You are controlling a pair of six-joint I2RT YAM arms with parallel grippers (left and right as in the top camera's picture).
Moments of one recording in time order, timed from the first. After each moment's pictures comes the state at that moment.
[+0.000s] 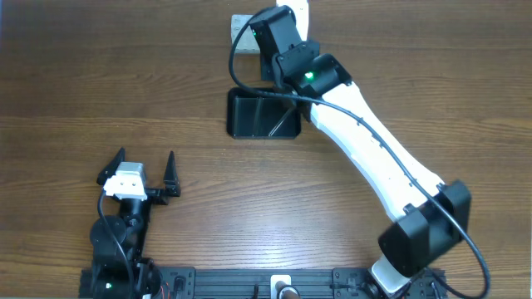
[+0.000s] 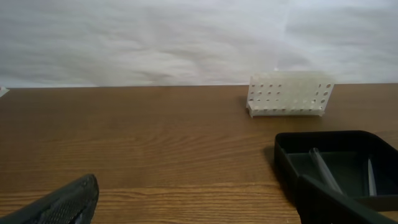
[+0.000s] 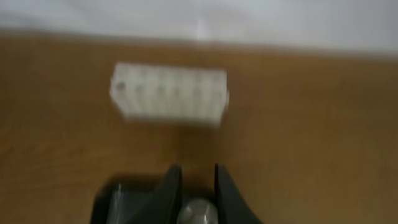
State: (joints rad) left arm -0.04 0.01 0.01 -0.08 0.02 -0.02; right arm 0.57 1.80 1.69 -0.73 0.40 0.40
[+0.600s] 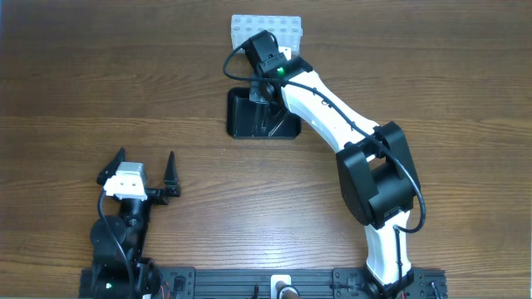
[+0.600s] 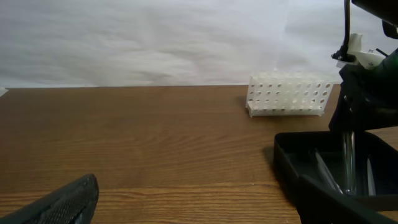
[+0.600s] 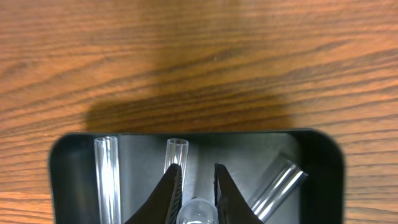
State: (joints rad) left arm -0.04 0.01 0.01 -0.08 0.03 -0.02; right arm 0.53 2.12 1.67 -0.70 0.12 0.59
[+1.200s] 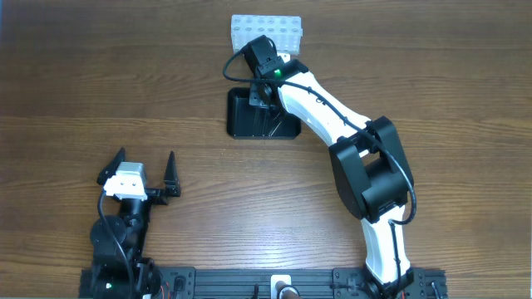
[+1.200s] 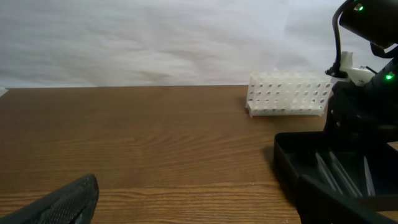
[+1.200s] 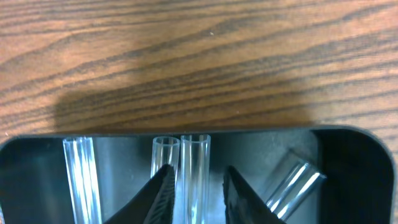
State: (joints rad) left arm -0.04 0.01 0.01 -0.08 0.03 -0.02; right arm 0.53 2.17 1.67 -0.69 0.10 0.60
